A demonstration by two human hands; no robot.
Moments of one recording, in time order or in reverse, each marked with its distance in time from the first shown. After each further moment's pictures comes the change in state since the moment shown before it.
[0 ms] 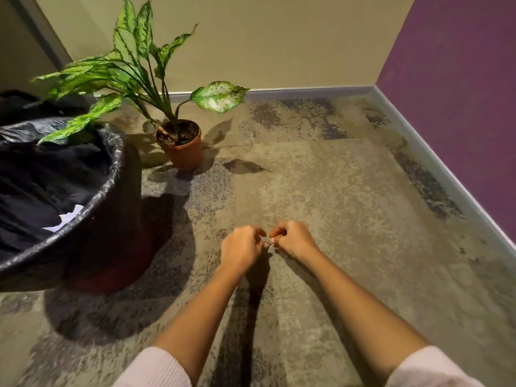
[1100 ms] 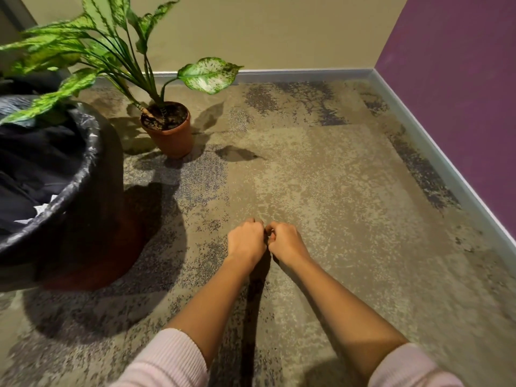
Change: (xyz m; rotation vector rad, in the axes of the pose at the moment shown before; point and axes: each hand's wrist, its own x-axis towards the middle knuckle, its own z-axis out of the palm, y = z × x) left_hand 0.011 0.016 0.027 0.258 -0.026 0.080; right_hand -0.002 0.019 0.030 -0.206 0.059 -0.076
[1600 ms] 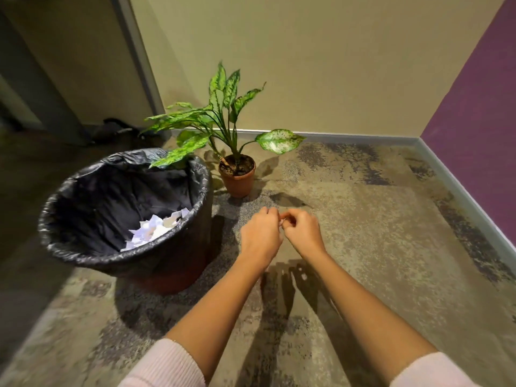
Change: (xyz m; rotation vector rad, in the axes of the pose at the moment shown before) left_hand -0.036 -0.048 -0.143 -0.140 0.381 -0.087; right_hand 0.002 -0.141 -0.065 0.203 0.222 -0.272
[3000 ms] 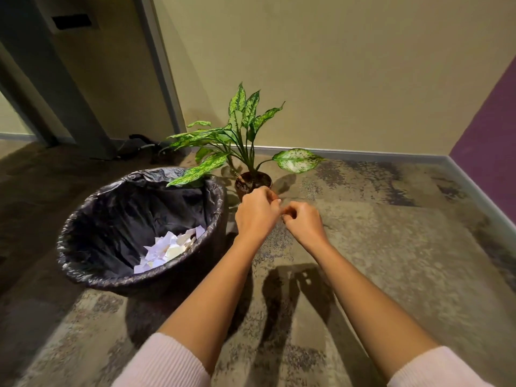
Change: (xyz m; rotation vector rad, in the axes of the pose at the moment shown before) left_hand 0.065 -0.018 -0.056 -0.311 0.186 -0.303; right_hand 0.058 -0.048 0.000 -0.033 -0.047 -0.068
